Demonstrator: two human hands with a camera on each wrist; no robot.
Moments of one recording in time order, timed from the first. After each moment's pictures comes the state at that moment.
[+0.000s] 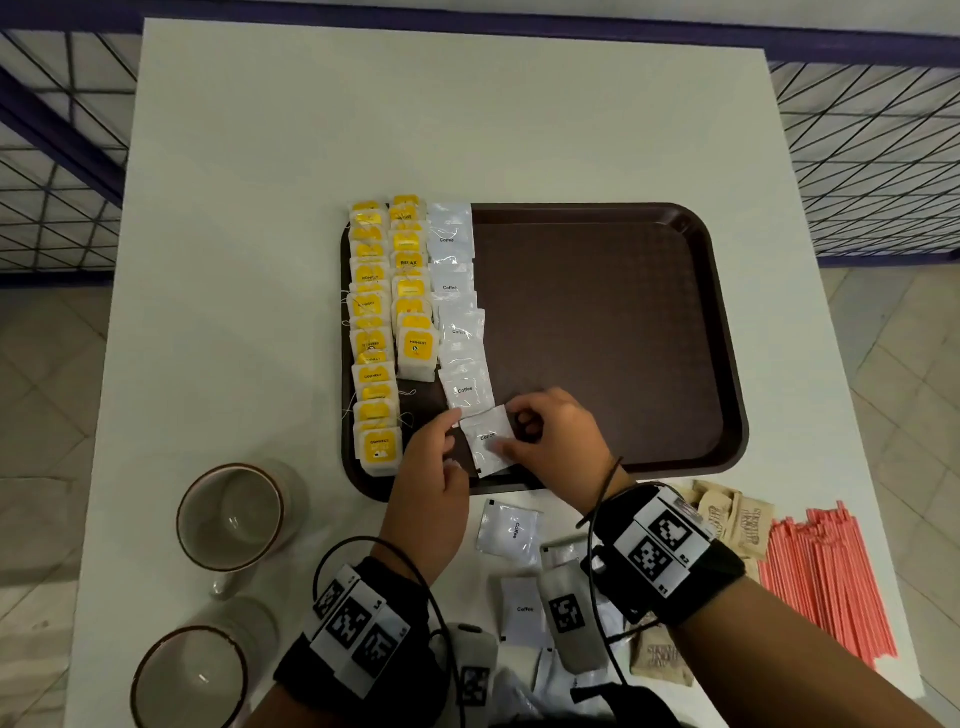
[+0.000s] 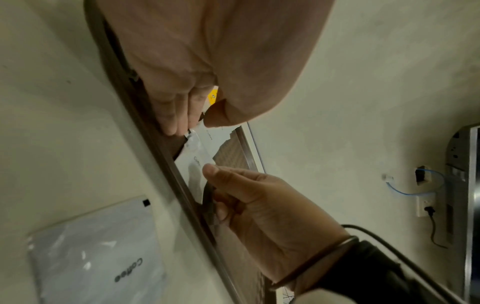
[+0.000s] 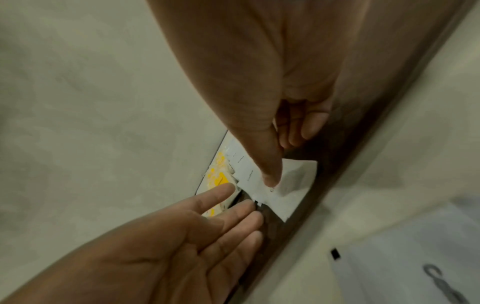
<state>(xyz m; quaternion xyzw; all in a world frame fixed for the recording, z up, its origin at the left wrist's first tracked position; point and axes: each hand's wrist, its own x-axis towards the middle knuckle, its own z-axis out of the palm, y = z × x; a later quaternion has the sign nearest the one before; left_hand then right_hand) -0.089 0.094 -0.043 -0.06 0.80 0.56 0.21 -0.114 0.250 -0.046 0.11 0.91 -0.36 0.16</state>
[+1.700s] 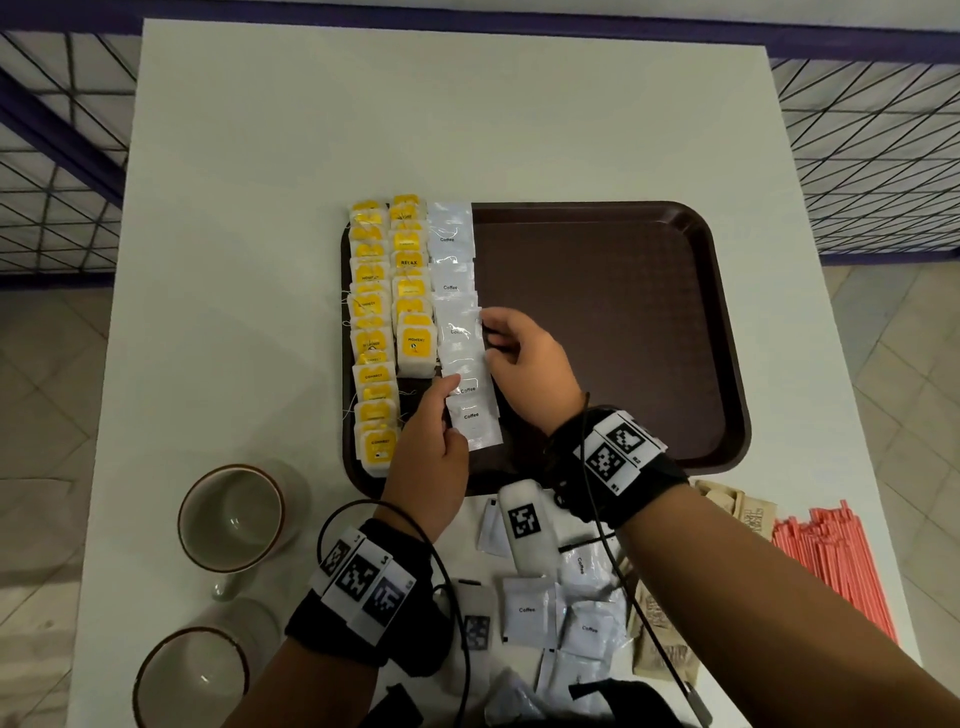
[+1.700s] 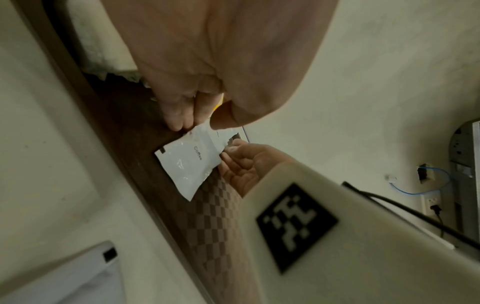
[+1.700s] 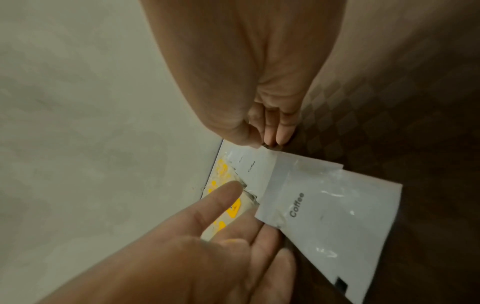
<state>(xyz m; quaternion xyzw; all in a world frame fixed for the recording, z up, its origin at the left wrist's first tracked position) -0.118 0.100 -0.044 -0.04 0.82 0.54 0.18 -0.176 0.235 -0.056 0.12 0.84 -0.52 0.09</state>
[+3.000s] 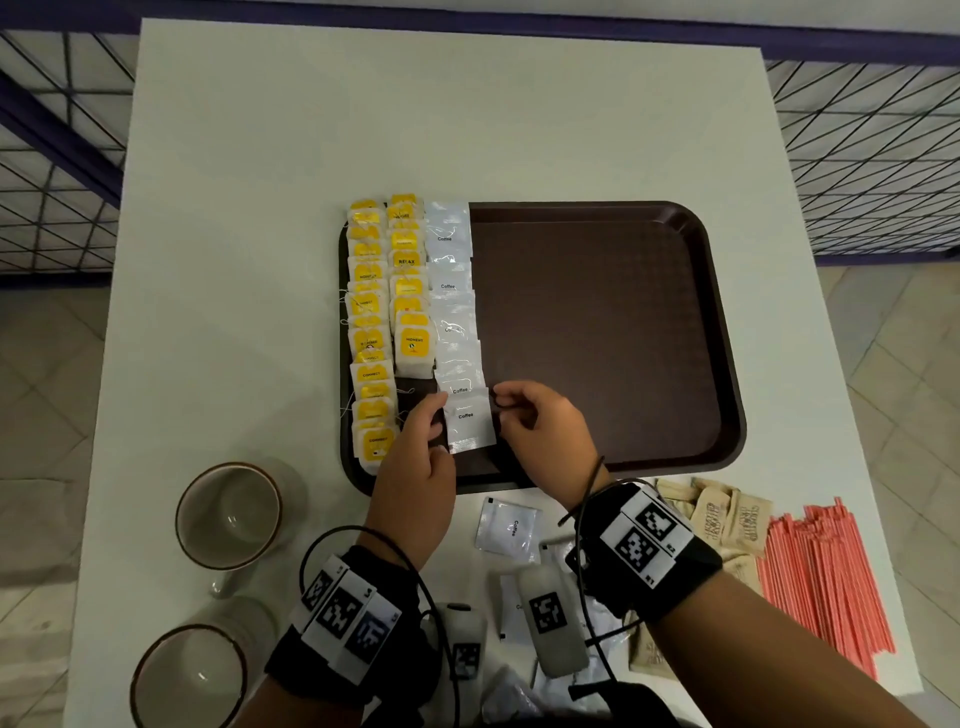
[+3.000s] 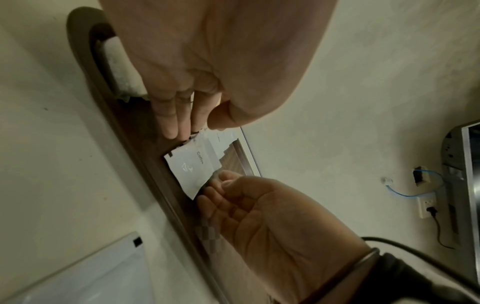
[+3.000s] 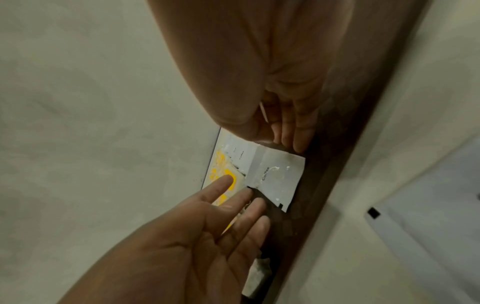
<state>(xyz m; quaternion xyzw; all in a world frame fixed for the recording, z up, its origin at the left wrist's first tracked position) -0.099 0.088 -0.038 -0.06 0.82 0.54 0.20 -0.114 0.236 -0.049 0.19 0.85 -0.47 0.12</state>
